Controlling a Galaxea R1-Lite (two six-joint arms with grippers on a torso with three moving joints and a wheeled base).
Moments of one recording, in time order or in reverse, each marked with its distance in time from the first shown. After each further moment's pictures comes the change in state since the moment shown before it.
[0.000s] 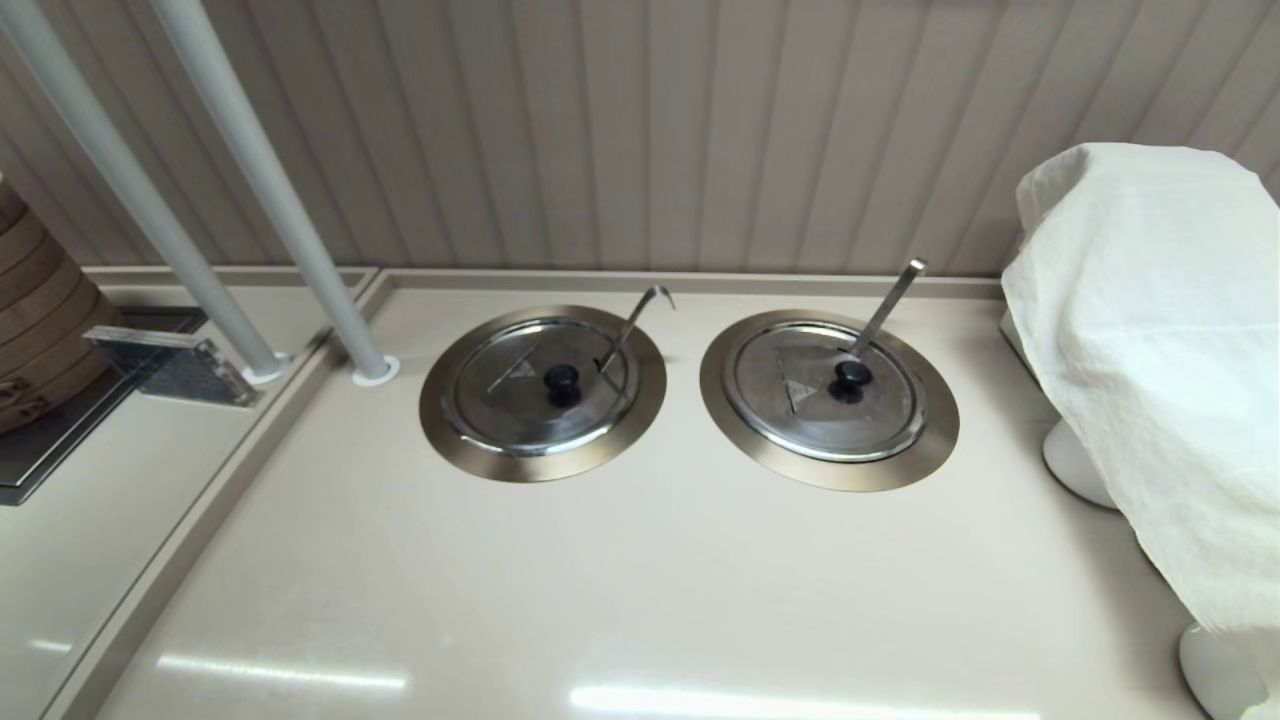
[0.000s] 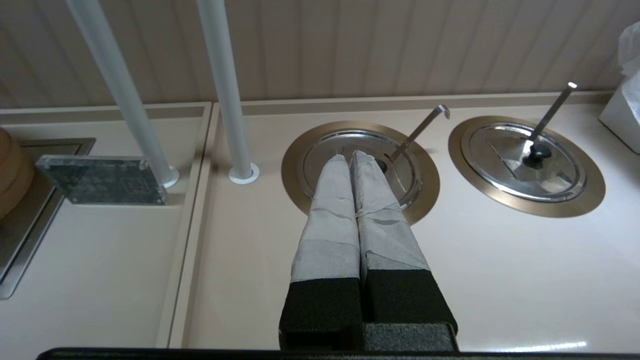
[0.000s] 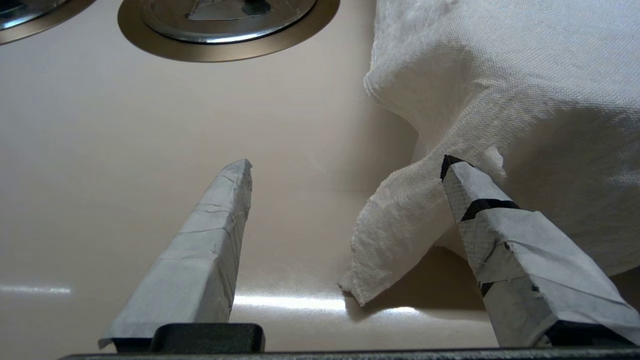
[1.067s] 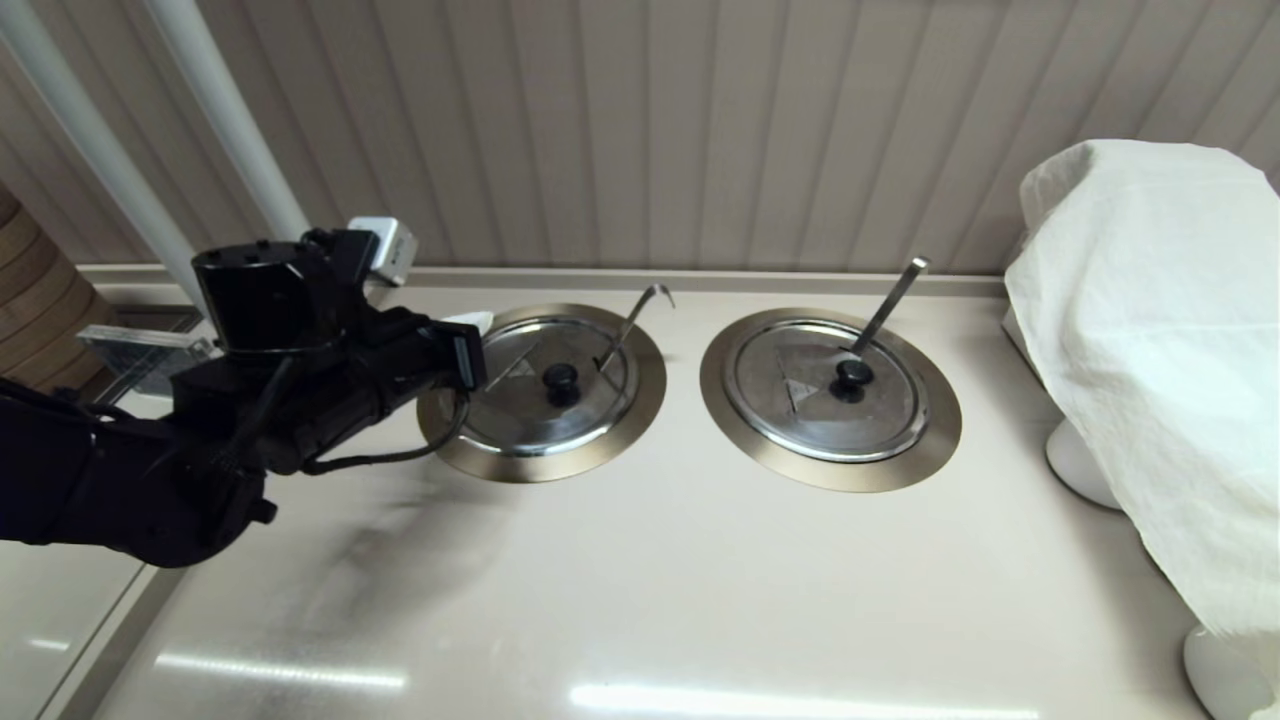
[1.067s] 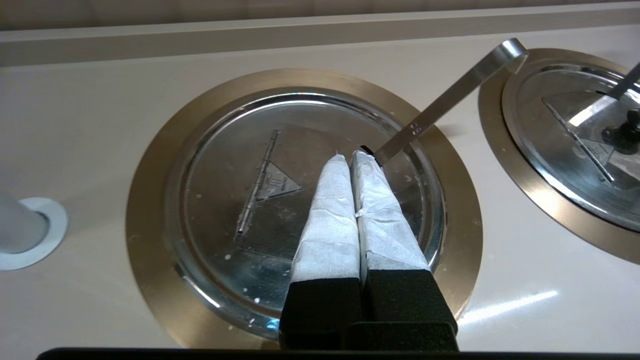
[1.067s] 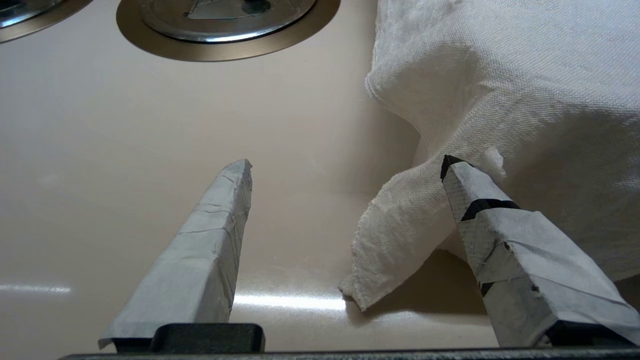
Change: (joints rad) left arm -0.330 1.126 0.013 -0.964 0.162 -0.024; right arm 0.000 0.000 0.000 0.000 0.000 0.001
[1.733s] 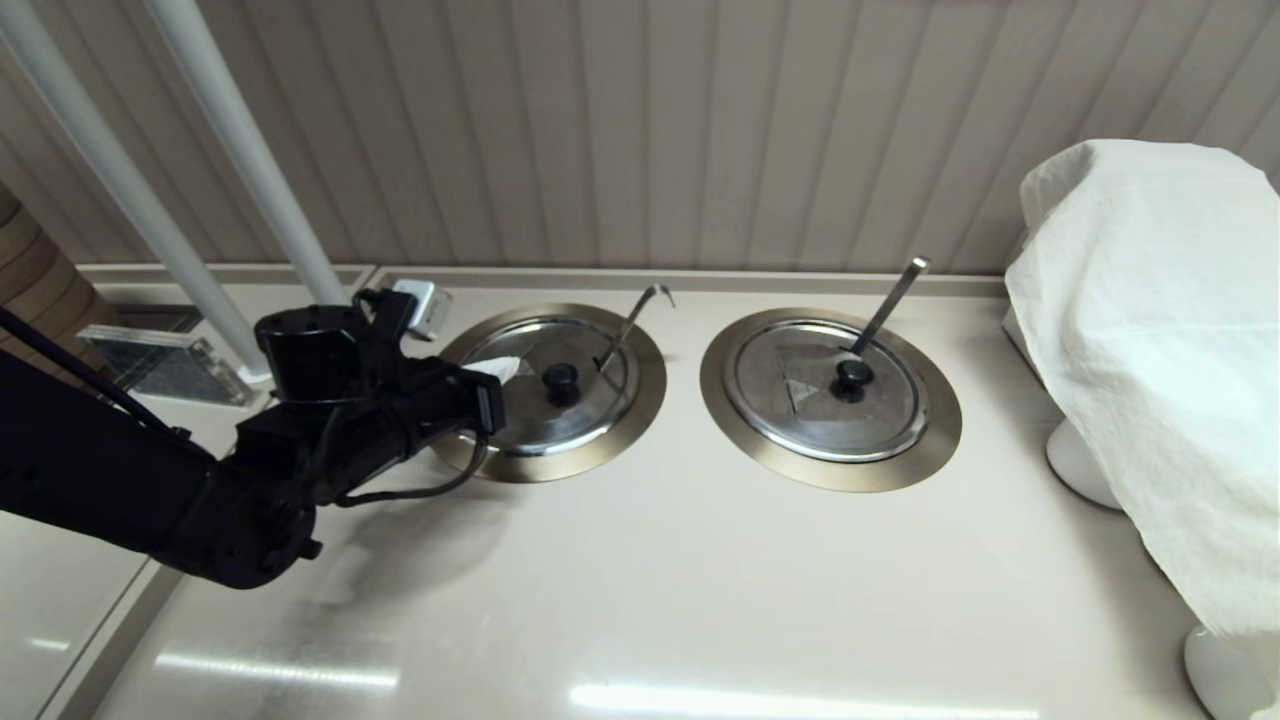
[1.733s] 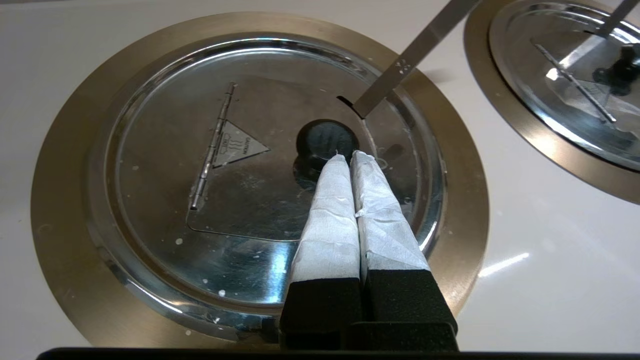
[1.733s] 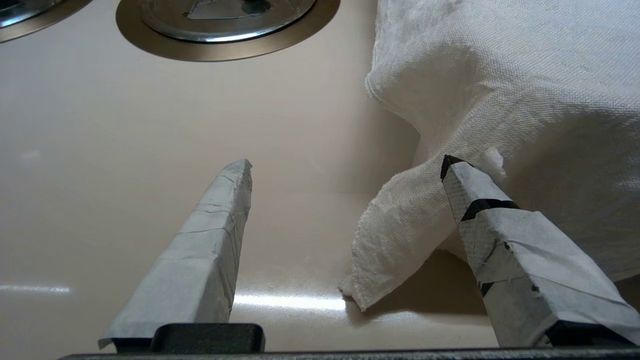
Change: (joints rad) left arm 0.037 0.142 0.050 -0.148 -0.136 0.003; right arm 0.000 0.000 0.000 0.000 0.001 0.000
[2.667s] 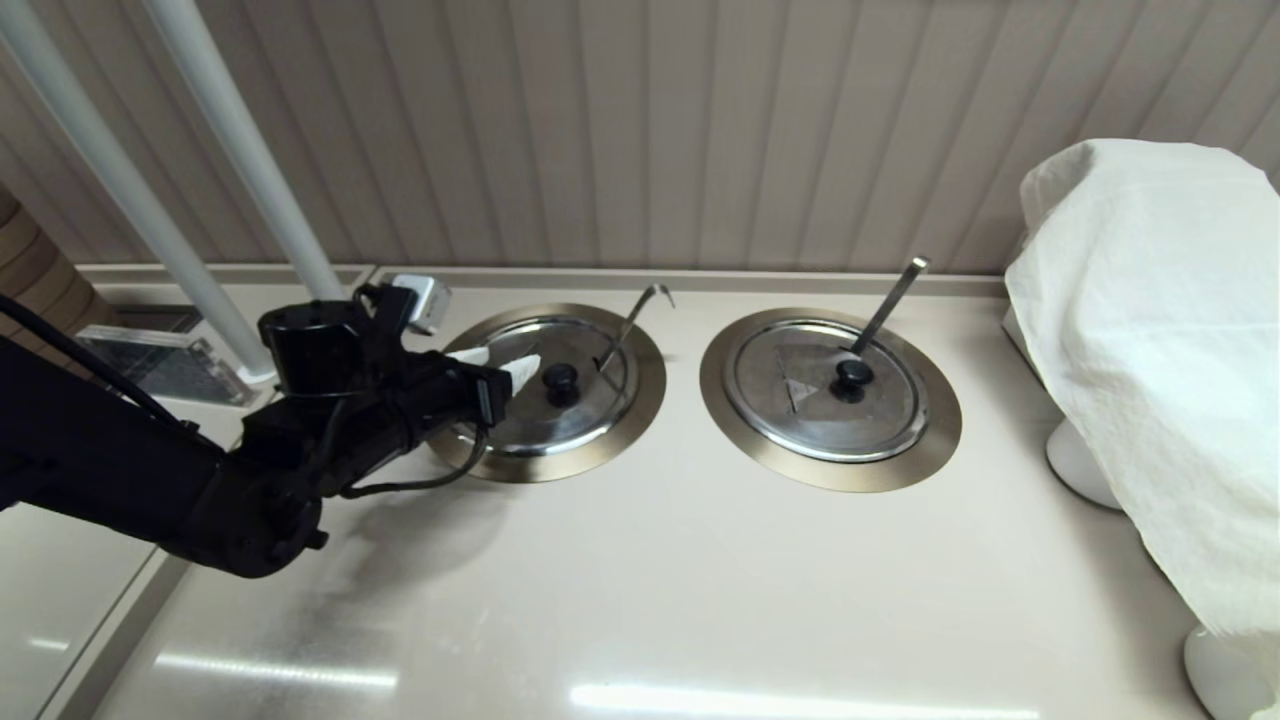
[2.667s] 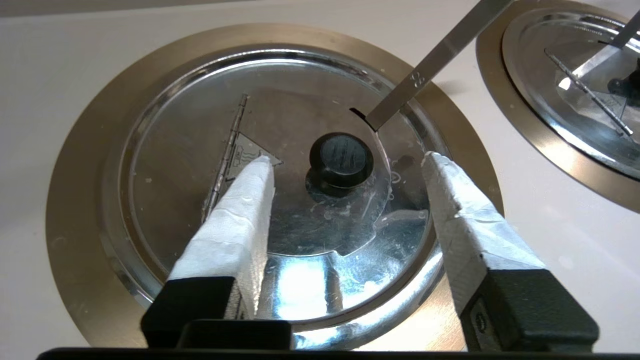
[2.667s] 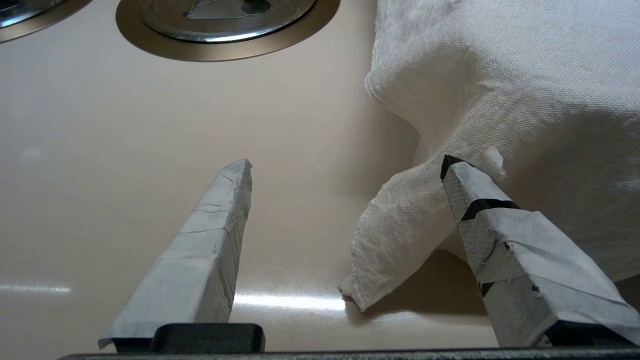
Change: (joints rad) left arm 0.005 0.018 -0.023 -0.002 0.007 0.003; right arm 0.000 0.000 0.000 0.000 -0.001 0.000
